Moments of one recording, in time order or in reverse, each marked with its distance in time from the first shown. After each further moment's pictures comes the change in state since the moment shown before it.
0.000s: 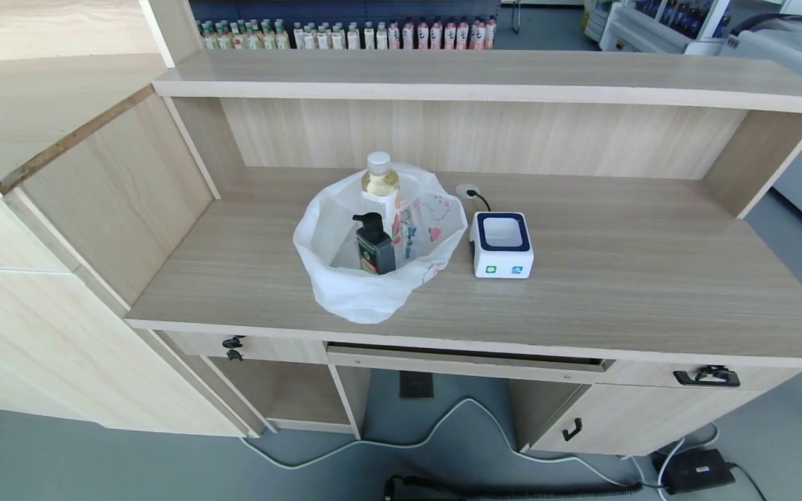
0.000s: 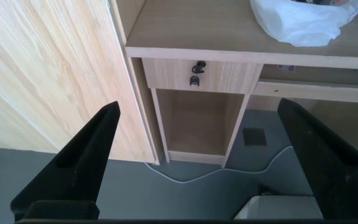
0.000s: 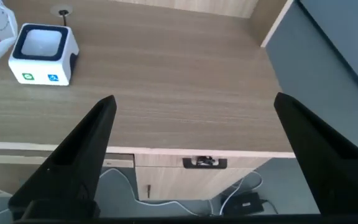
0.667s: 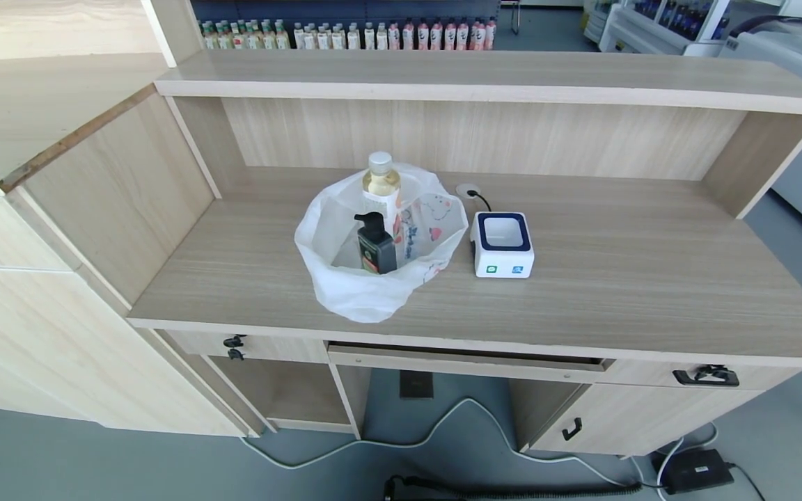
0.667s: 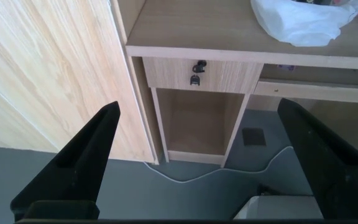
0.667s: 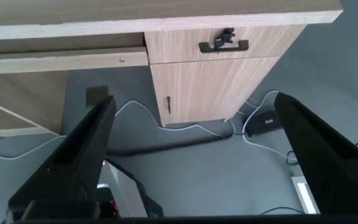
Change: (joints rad) left arm 0.000 0.000 0.000 0.000 0.000 0.000; right arm 0.123 -0.581 0.327 0.488 -0.144 0.137
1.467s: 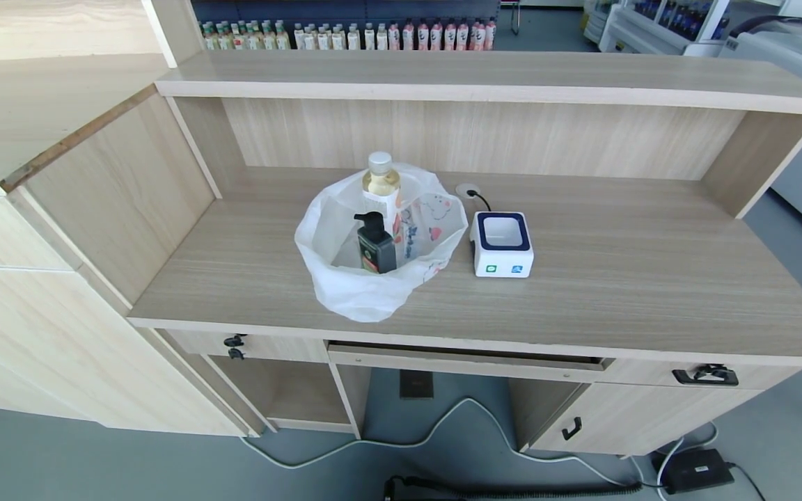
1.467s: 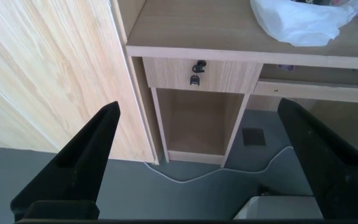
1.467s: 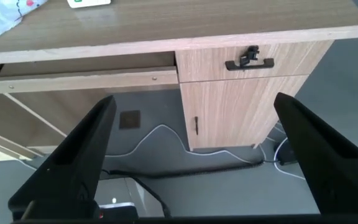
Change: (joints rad) left arm 0.000 0.000 0.000 0.000 0.000 0.000; right arm 0.074 -0.284 0.002 0.132 0.033 0.064
